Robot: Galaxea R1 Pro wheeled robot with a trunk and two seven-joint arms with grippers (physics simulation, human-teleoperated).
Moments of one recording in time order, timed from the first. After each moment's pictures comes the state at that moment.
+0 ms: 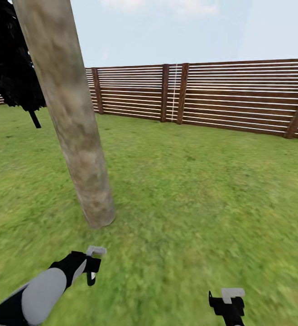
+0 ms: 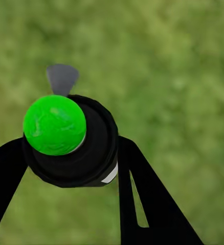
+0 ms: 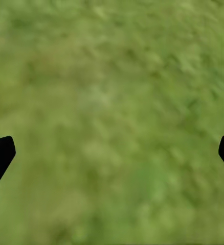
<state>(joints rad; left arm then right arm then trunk) -0.83 0.03 0.60 -0.11 -0.75 0.32 -0.14 -0.46 -0.05 -0.15 -0.11 0.25 -0.43 -0.21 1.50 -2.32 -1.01</state>
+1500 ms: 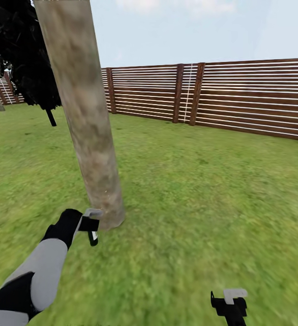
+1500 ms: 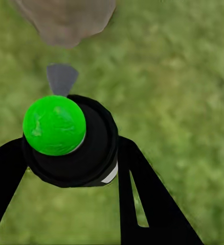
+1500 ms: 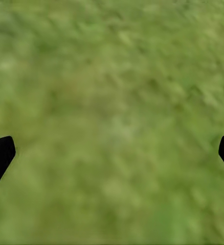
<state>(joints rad) -0.93 0.00 0.43 -0.54 -0.65 0.68 -0.41 -0.46 -0.06 -0.15 -0.11 0.25 -0.43 -0.21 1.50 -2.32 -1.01</state>
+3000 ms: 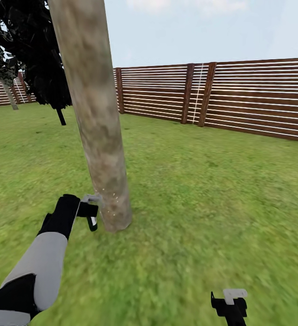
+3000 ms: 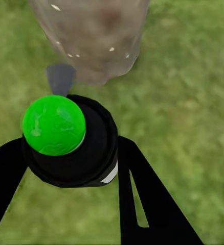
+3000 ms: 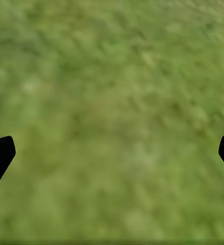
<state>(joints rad) -0.95 -0.02 0.35 -0.76 -0.64 0.83 -0.49 -0.46 -0.06 -0.15 -0.11 0.25 -0.43 -0.21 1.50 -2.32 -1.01</state>
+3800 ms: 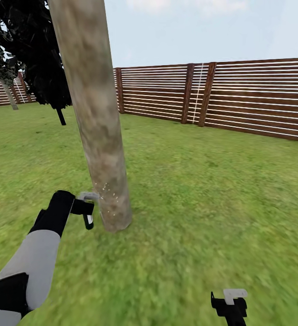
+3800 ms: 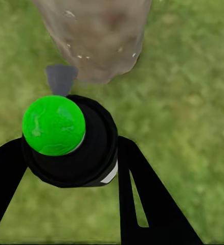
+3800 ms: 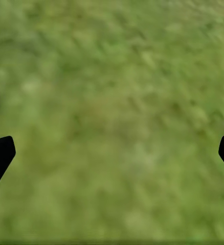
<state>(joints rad) -0.96 0.05 0.27 -0.79 -0.63 0.88 -0.57 -0.46 -0.06 -0.15 -0.11 0.26 -0.43 -0.21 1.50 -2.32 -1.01</state>
